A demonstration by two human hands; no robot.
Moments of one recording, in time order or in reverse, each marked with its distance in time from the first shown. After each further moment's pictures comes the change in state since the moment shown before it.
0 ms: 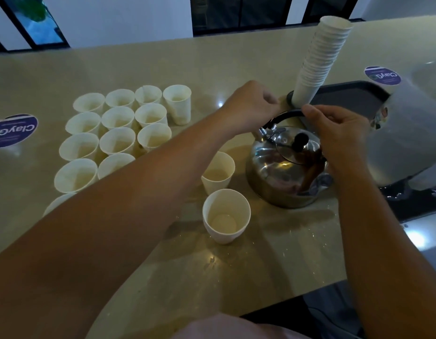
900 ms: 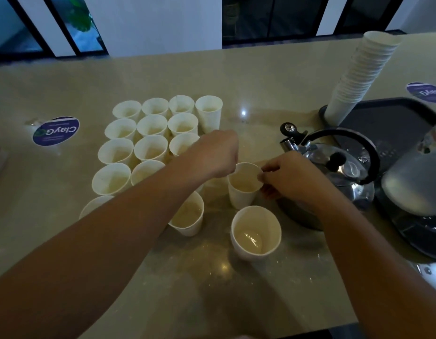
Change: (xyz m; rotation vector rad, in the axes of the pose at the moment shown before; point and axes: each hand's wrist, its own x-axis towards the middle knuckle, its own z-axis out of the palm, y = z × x) left_hand -0.050 -0.075 -0.042 0.584 -0.096 -0.211; right_hand -0.038 -0.017 0.089 -0.490 -0.775 0.268
